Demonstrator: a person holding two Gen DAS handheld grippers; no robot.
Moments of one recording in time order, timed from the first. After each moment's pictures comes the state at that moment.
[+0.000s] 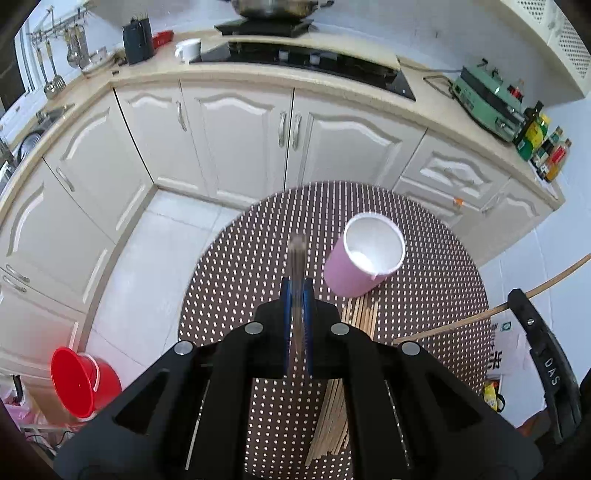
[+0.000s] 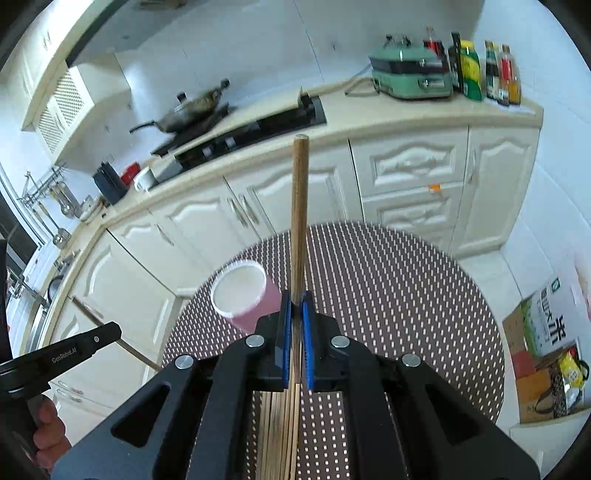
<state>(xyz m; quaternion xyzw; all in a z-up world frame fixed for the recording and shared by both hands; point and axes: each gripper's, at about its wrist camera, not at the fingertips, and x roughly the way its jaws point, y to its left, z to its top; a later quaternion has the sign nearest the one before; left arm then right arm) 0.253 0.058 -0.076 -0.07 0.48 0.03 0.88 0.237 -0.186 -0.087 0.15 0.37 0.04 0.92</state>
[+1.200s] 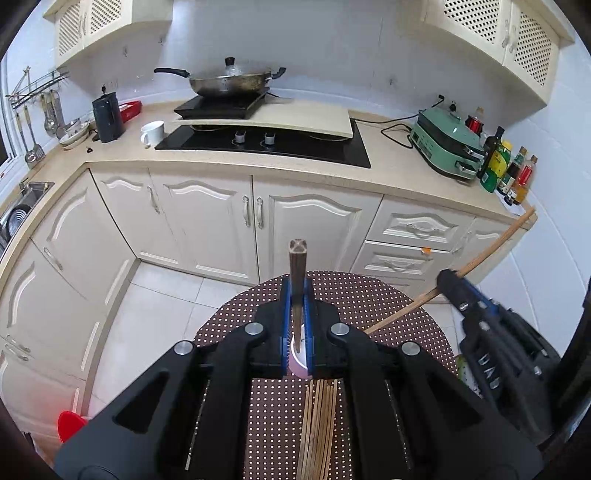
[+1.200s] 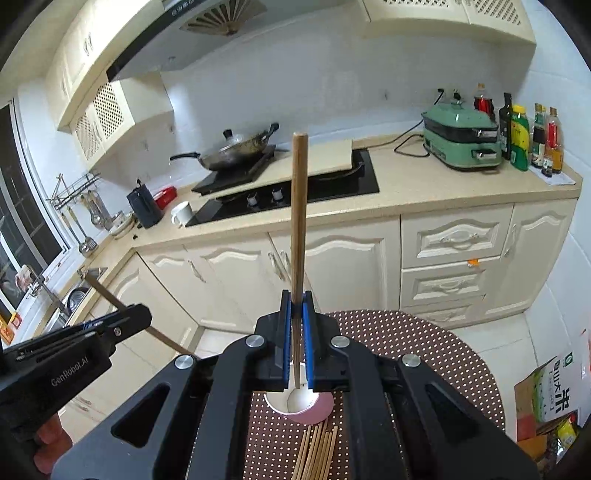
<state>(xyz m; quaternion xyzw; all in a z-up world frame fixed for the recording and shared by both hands) 0.304 0.022 0.021 -0.03 0.39 -0.02 0.92 0.312 -0.160 -0.026 0.12 0.32 0.10 0.94</state>
